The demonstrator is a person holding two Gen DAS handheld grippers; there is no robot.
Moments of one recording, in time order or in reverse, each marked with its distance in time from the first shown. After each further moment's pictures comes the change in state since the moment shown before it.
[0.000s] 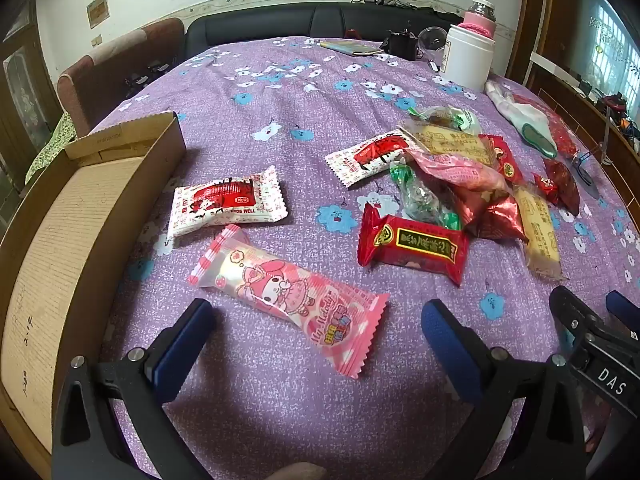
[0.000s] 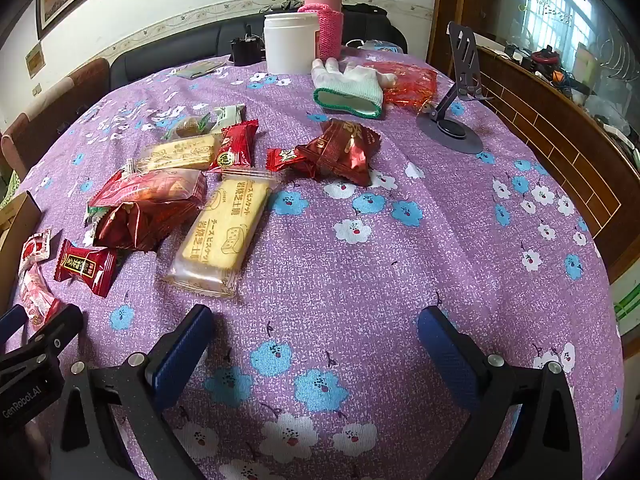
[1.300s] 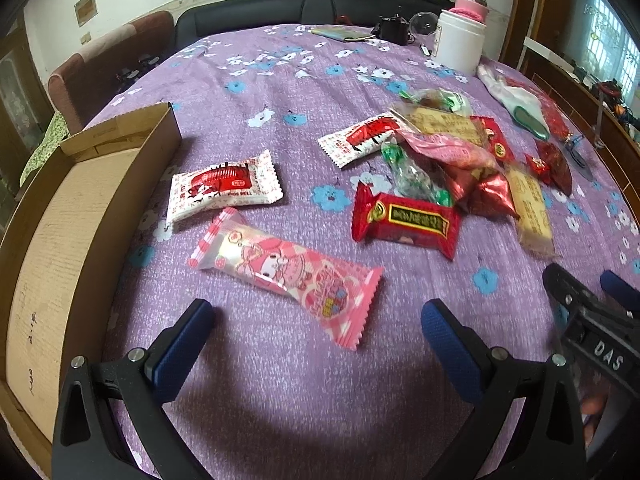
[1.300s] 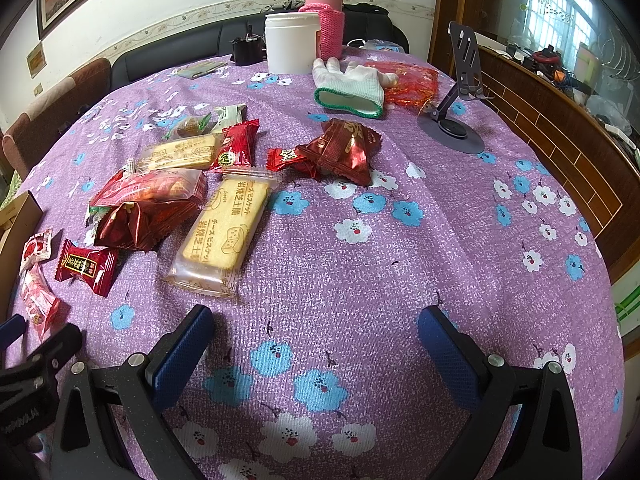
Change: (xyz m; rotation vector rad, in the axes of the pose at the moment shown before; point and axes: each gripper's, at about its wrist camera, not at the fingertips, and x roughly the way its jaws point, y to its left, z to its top) left arm -0.008 0.003 -0.008 0.039 0.049 -0.019; right arm 0.000 0.000 0.000 -0.004 0.001 0.005
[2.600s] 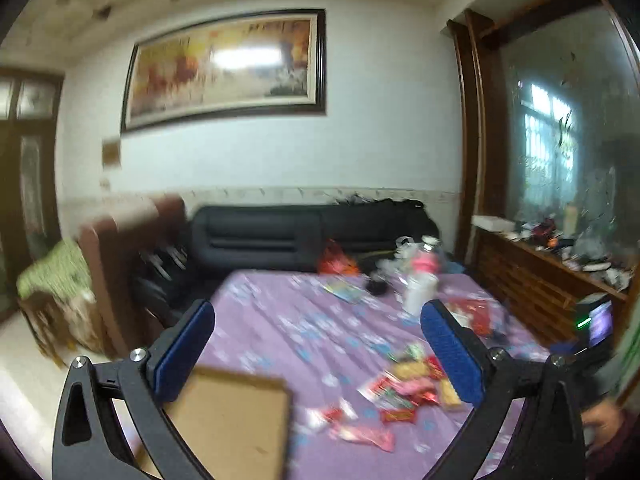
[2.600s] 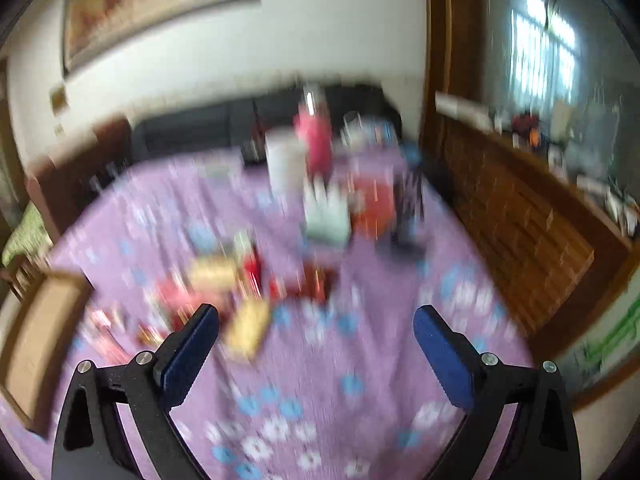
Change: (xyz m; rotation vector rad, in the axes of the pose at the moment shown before) left arm -0.308 0.118 0.056 0.060 -0.740 -0.059; right arm -0.160 -0.032 0.057 -0.003 -0.295 0.045
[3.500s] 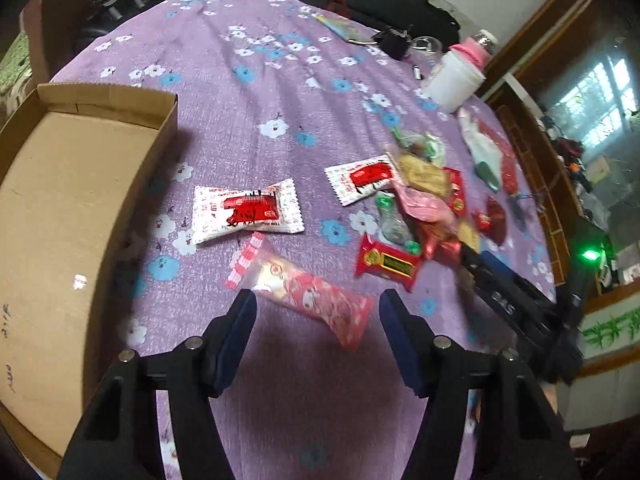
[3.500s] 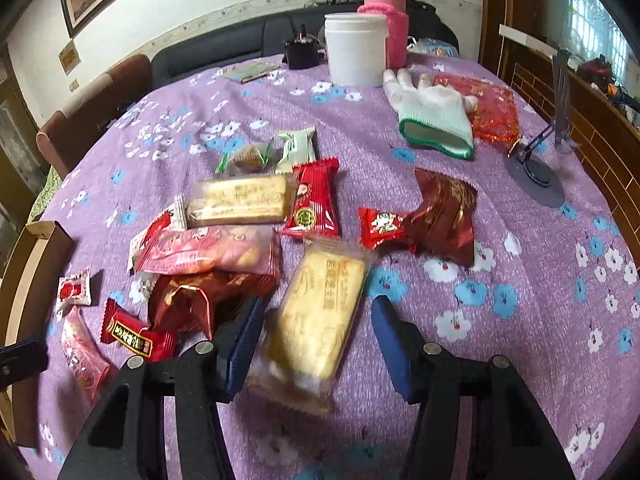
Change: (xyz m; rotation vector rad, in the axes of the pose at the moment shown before) left arm 0.214 -0.040 -0.202 -0.354 0.875 -0.183; right arm 0.175 0.055 -0.064 -0.013 0.312 0.137
